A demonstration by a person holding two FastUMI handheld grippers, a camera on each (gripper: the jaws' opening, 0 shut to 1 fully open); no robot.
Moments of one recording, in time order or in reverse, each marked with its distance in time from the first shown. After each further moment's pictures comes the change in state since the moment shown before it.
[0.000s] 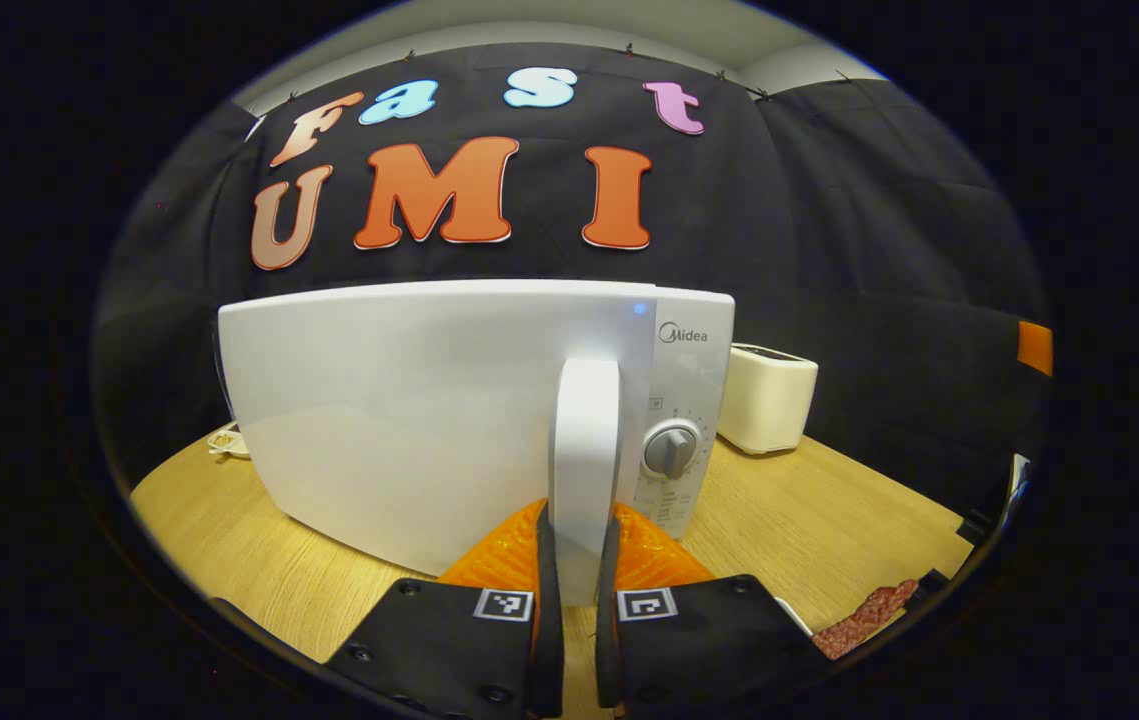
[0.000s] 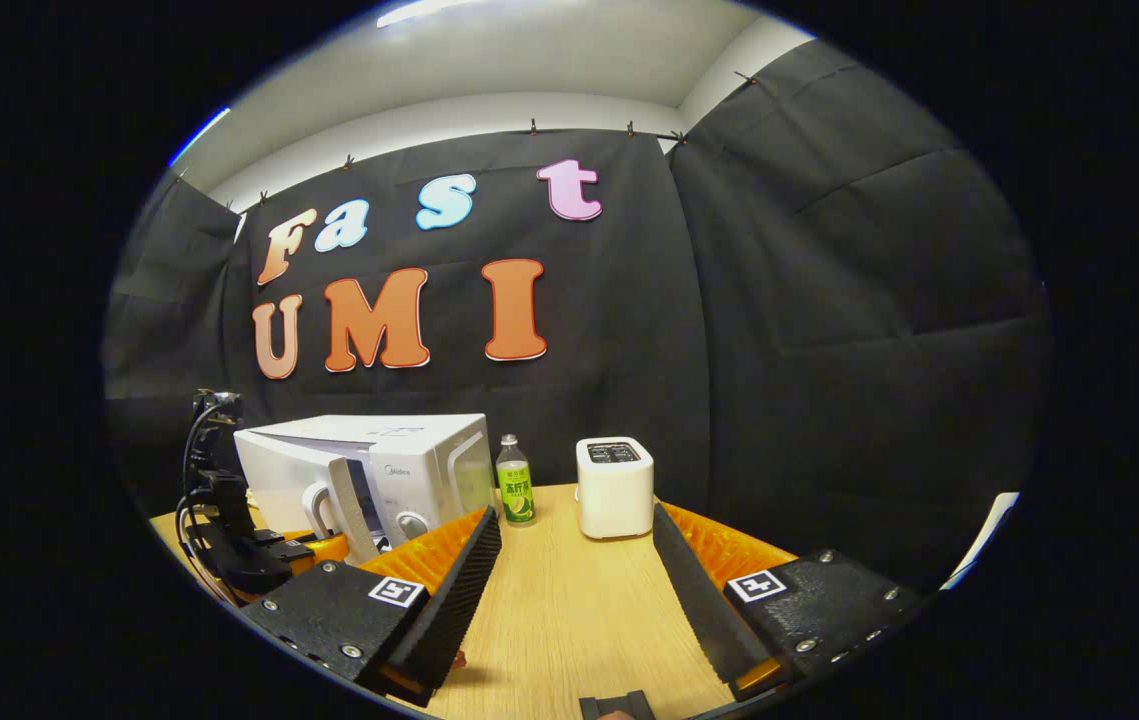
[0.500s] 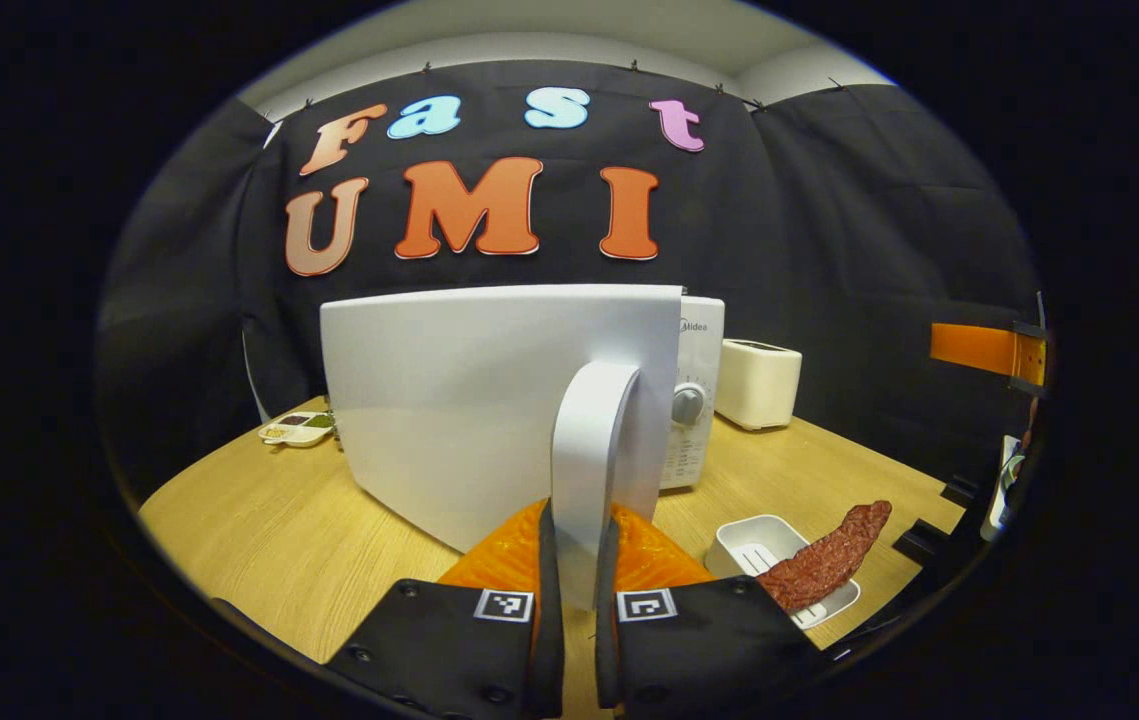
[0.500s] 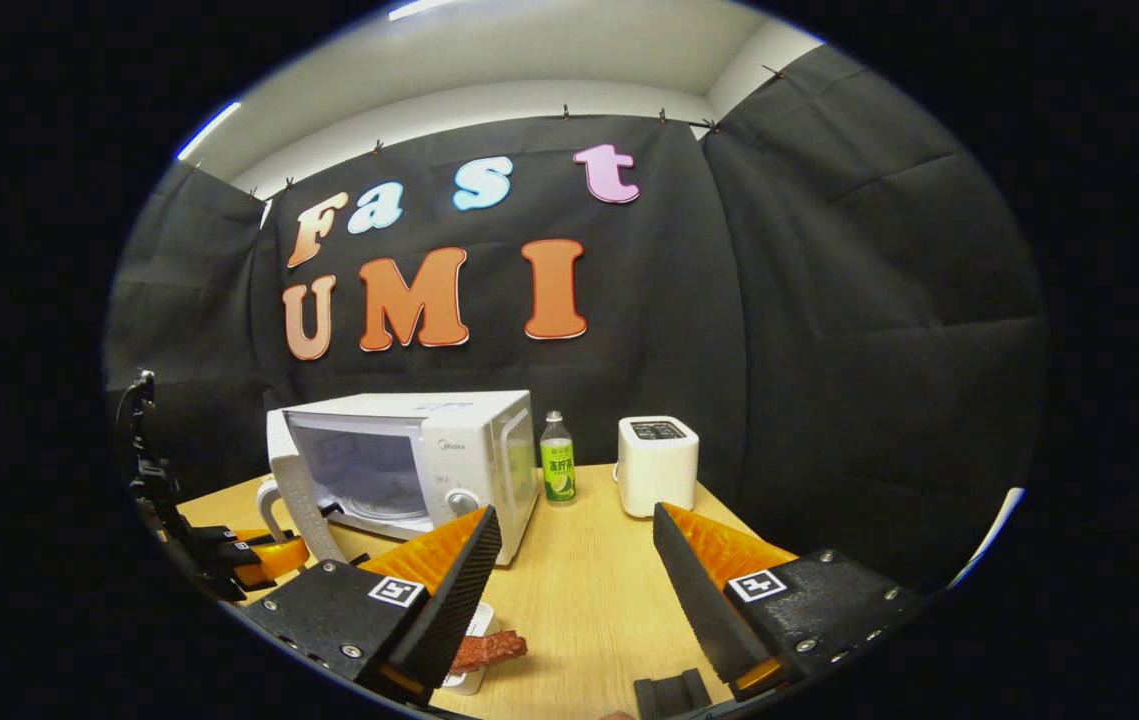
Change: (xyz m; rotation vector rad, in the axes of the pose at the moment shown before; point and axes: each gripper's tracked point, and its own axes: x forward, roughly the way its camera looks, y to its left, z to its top) left arm -0.105 0.054 -0.016 -0.008 -0.017 0.031; right arm -0.012 0.054 -0.024 -0.021 0.051 0.082
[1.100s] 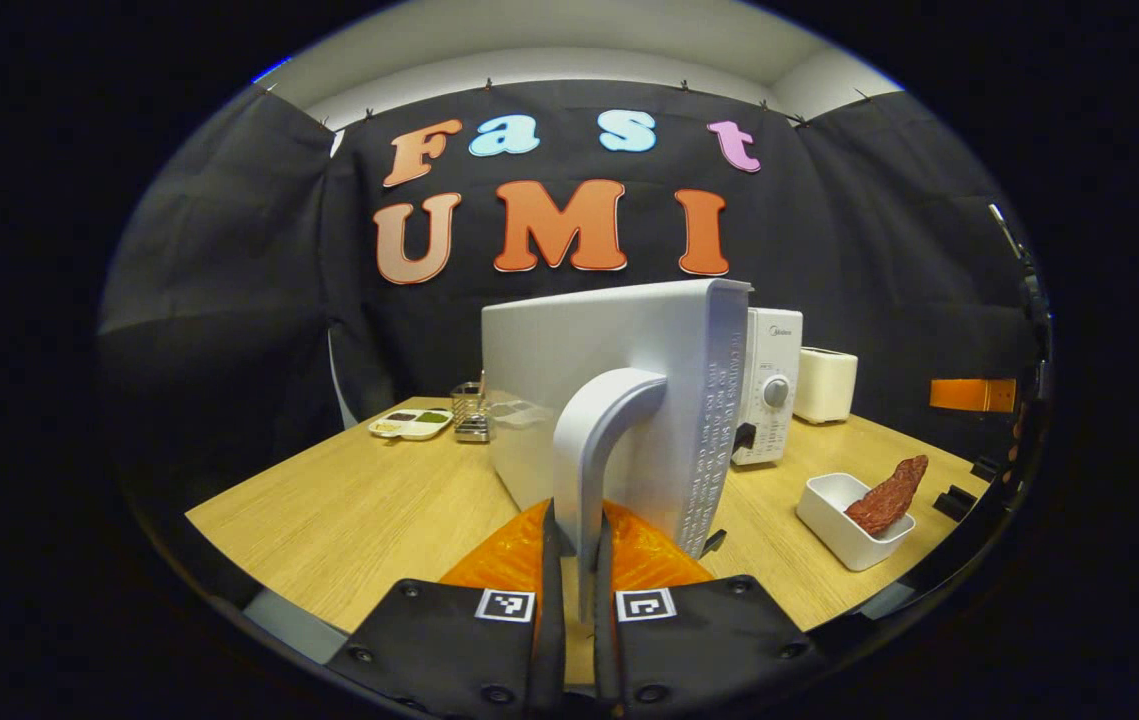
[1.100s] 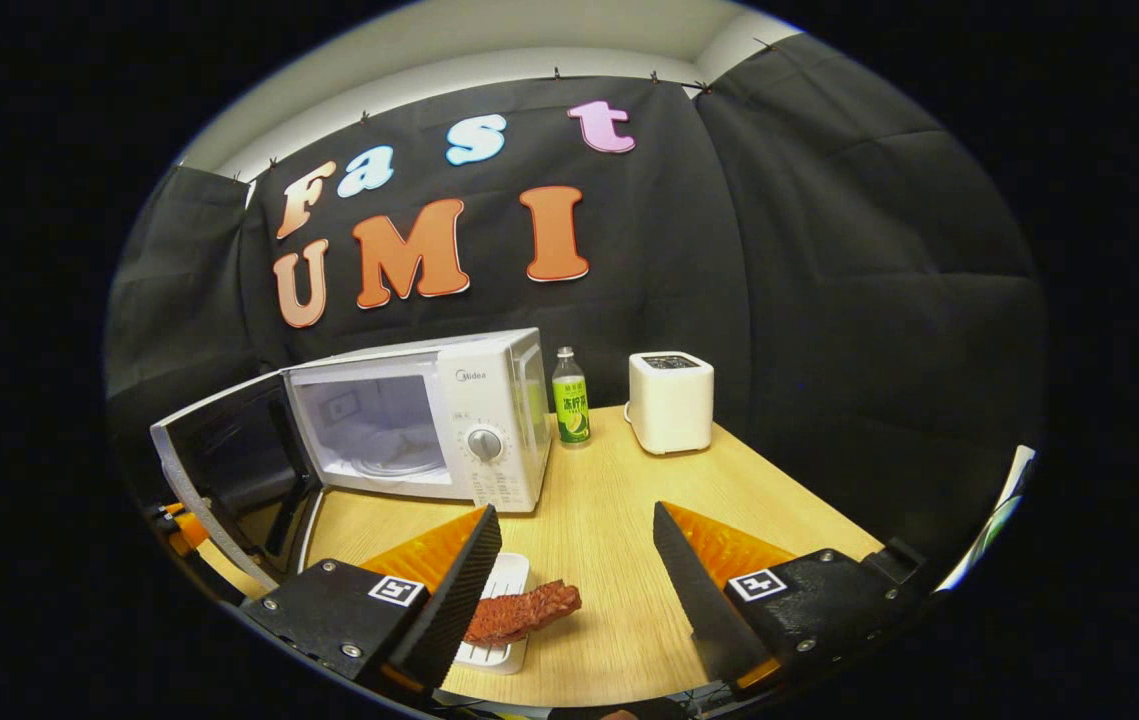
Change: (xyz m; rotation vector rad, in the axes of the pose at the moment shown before) left arm -0.088 0.127 -0.011 0.003 -0.033 0.182; right arm -0.008 0.025 -0.066 0.047 0.152 -0.045
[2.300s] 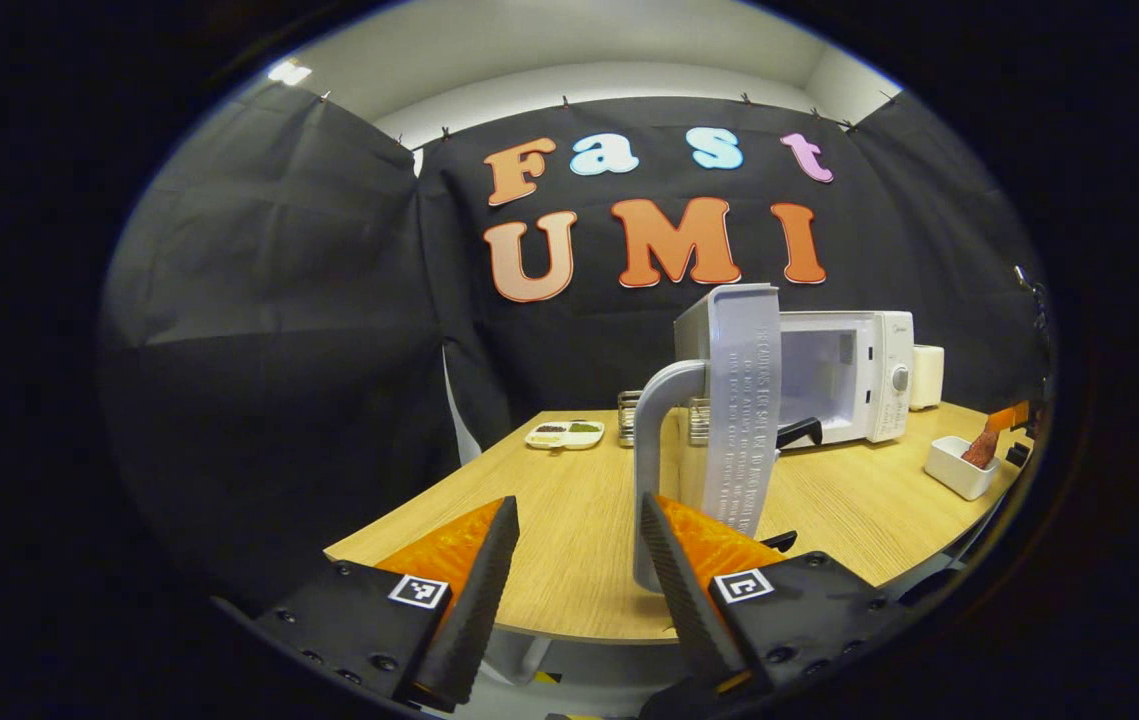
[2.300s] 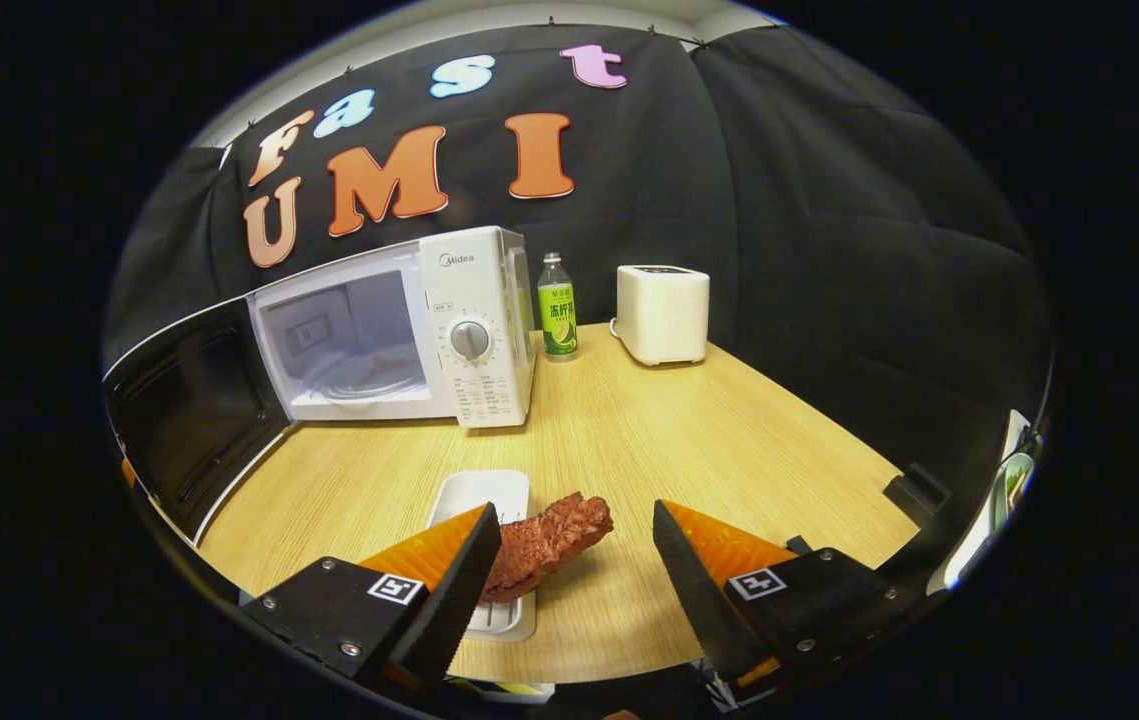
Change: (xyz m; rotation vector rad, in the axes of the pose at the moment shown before) left arm -0.062 0.208 0.000 0.033 -0.067 0.210; right arm 0.013 0.017 -0.083 -0.003 0.215 -0.077
